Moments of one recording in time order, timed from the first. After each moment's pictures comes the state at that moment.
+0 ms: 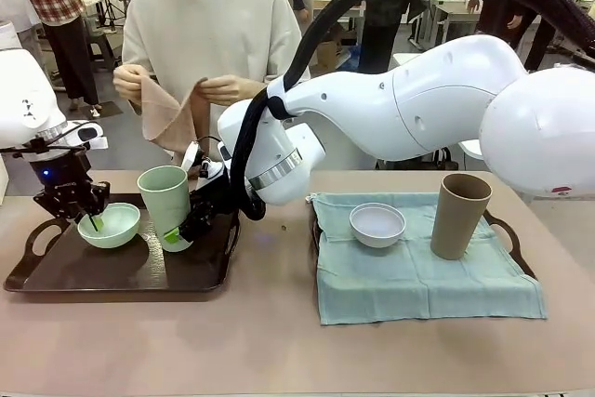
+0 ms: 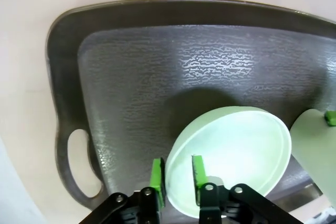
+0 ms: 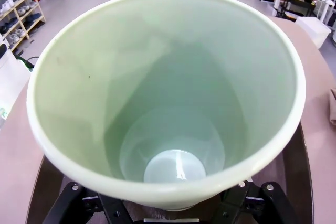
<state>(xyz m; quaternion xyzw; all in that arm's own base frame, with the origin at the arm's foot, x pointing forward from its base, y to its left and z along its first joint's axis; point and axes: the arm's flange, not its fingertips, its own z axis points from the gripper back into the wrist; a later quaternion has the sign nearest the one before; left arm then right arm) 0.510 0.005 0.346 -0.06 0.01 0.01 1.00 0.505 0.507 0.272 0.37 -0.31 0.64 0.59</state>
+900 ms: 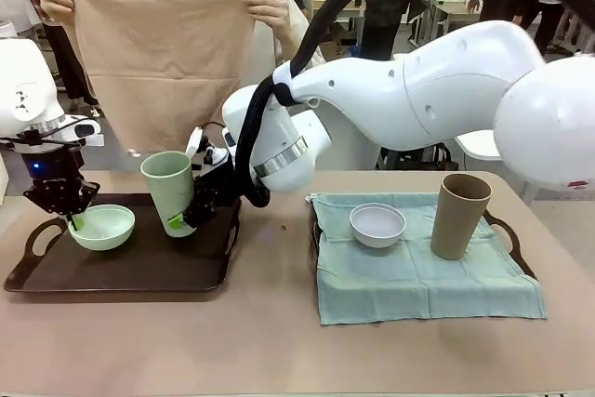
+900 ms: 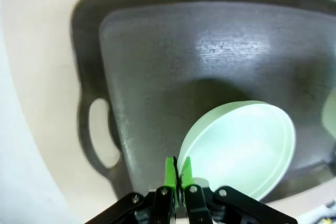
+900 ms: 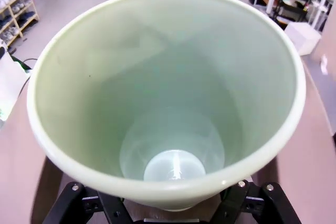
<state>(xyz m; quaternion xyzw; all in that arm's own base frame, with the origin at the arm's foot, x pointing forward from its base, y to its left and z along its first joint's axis) 0.496 0.004 0.372 -0.01 0.04 -0.01 1.00 0.513 0.495 0.309 0.35 -0.34 0.65 0.59</state>
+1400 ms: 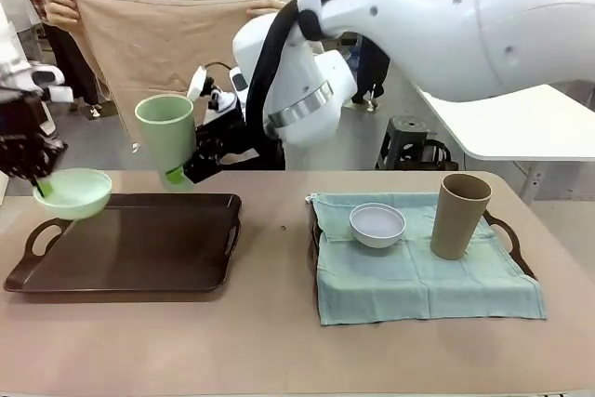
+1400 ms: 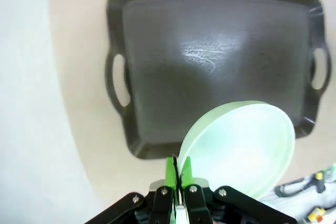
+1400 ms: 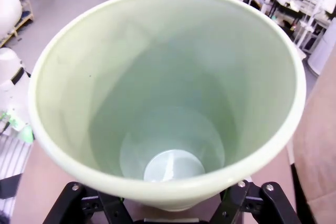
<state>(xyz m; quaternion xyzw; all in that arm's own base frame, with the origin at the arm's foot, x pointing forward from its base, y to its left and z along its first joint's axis) 0.442 0.008 0.494 -0.02 -0.01 0.00 1.00 0.476 0.466 0.432 0.33 -0.37 0.65 0.57</state>
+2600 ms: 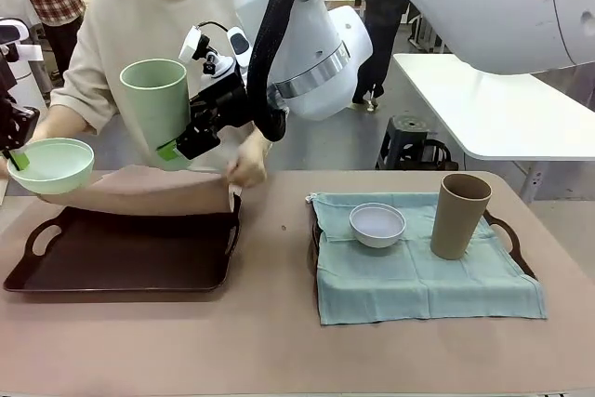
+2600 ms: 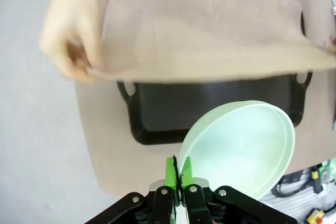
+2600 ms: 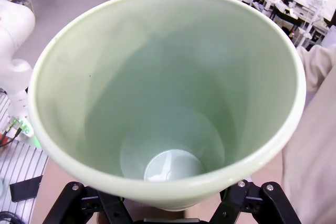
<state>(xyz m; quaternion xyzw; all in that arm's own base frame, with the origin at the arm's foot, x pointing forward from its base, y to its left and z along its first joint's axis) 0.412 0.009 0.543 -0.02 -0.04 0.00 1.00 0.448 0.459 0.483 0.33 -0.38 0.66 0.56</state>
